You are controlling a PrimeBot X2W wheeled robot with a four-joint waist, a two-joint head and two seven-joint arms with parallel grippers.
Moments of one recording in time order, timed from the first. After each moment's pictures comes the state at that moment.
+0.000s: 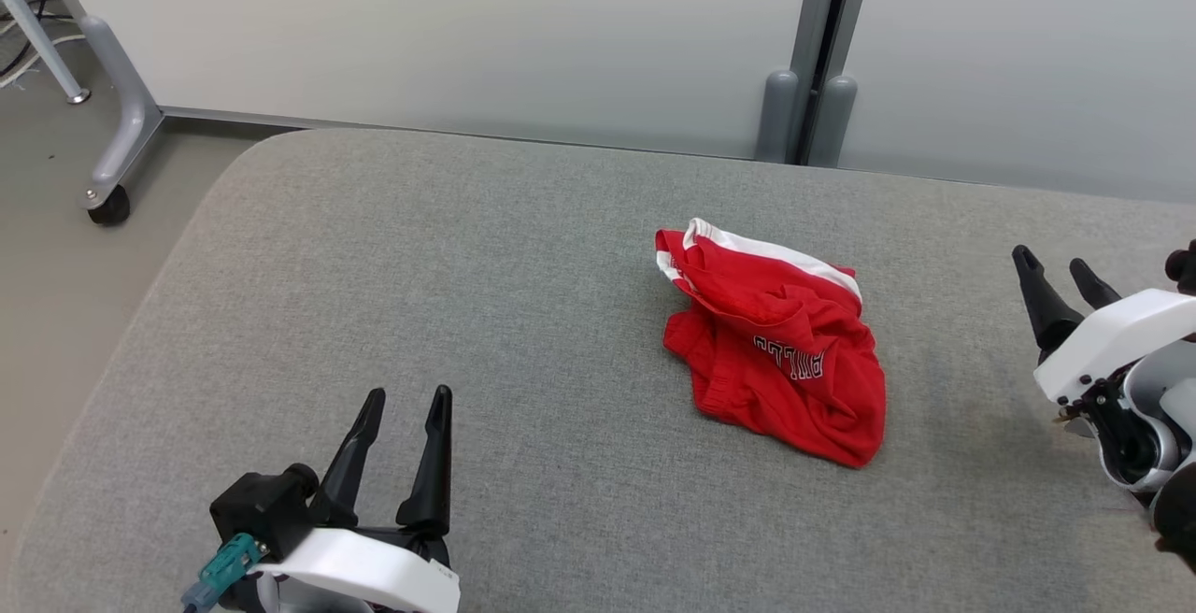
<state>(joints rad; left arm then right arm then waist) -0.07 0.23 -0.44 0.11 -0.70 0.13 -0.26 -0.76 -0.52 0.98 0.84 1.41 0.13 -0.26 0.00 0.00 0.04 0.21</state>
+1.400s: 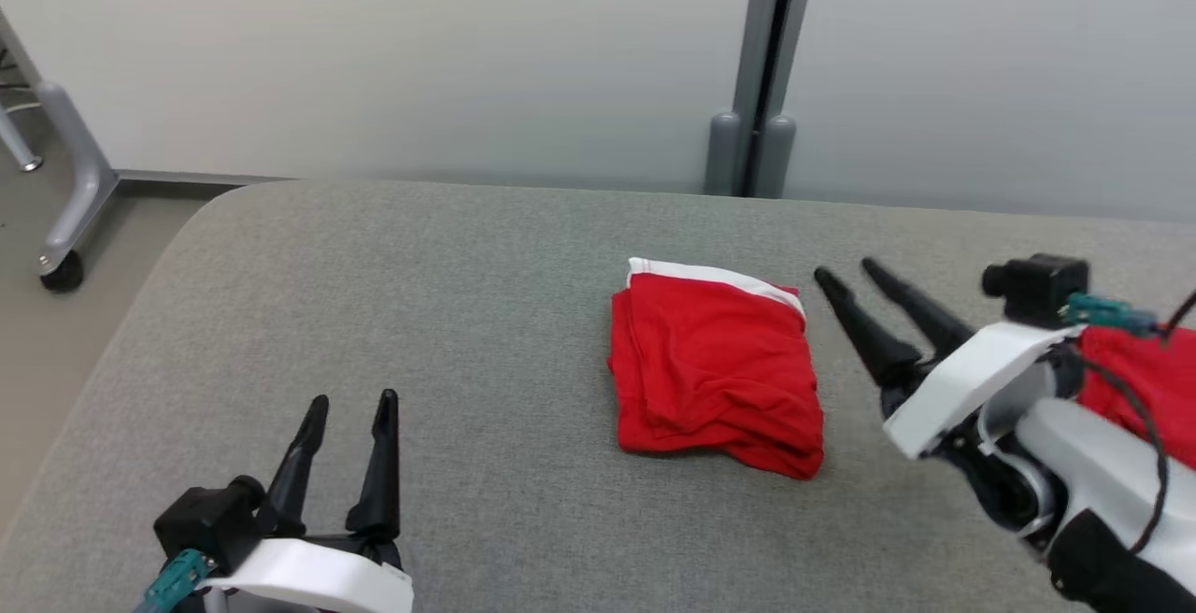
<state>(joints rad) -0.02 0.26 -0.37 0.08 -0.67 0.14 -0.26 -0.66 -0.47 0.98 0.44 1.19 0.13 -0.26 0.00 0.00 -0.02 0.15</state>
